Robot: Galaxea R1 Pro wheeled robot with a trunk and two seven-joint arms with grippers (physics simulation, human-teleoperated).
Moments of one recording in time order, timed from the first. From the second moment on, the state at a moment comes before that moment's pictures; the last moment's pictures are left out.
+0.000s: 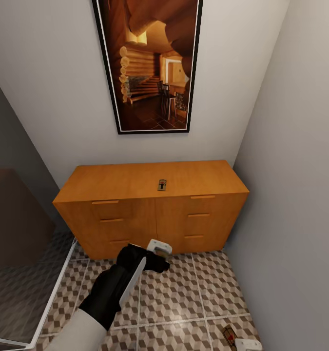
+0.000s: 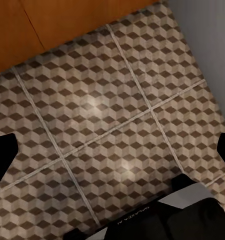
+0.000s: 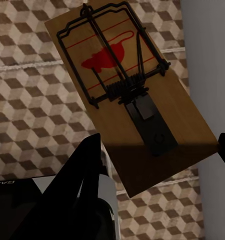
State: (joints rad) left arm -0.58 -0.16 -0.38 -1.15 0.08 1.00 -0.03; right arm -0.43 0.00 0.21 -0.02 -0.22 -0.23 -0.15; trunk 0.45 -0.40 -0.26
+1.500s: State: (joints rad) left arm -1.29 -0.15 -0.28 -0.74 0.30 1.01 0.12; right arm -0.43 0.01 0.21 -0.03 -0.23 -0.26 -0.14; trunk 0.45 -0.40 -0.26
